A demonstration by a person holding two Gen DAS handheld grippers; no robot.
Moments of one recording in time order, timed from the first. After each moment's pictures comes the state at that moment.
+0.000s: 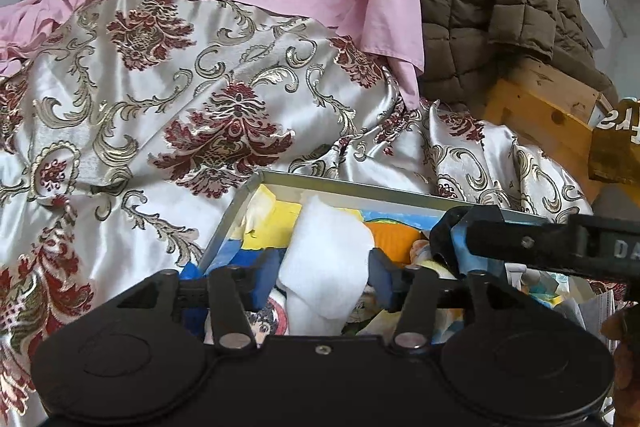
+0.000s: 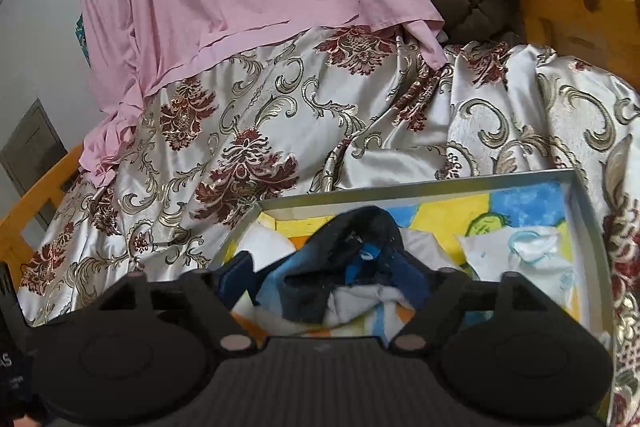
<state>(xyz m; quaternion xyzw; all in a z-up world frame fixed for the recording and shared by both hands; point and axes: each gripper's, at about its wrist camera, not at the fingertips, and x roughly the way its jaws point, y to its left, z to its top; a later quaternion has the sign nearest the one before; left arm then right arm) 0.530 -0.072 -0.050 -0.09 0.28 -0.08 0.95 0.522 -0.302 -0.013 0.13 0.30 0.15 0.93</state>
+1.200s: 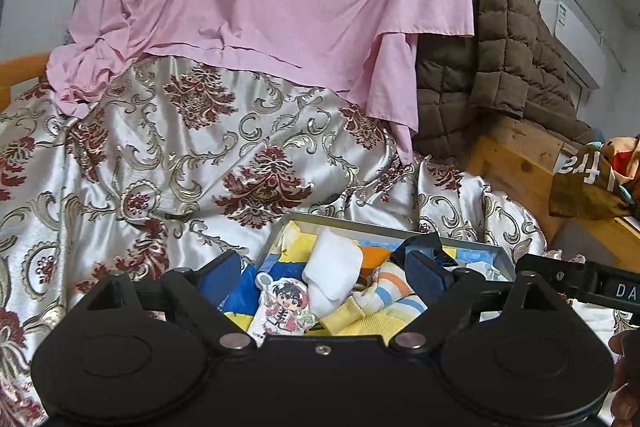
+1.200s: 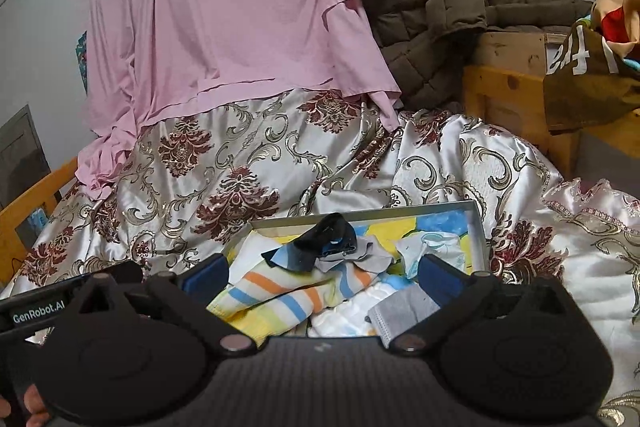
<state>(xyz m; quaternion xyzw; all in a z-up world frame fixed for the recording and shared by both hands) 0.400 -0.049 0.022 -0.10 0.21 -0.05 0.97 0.394 -0.307 0.042 0.08 0.23 0.08 0.97</state>
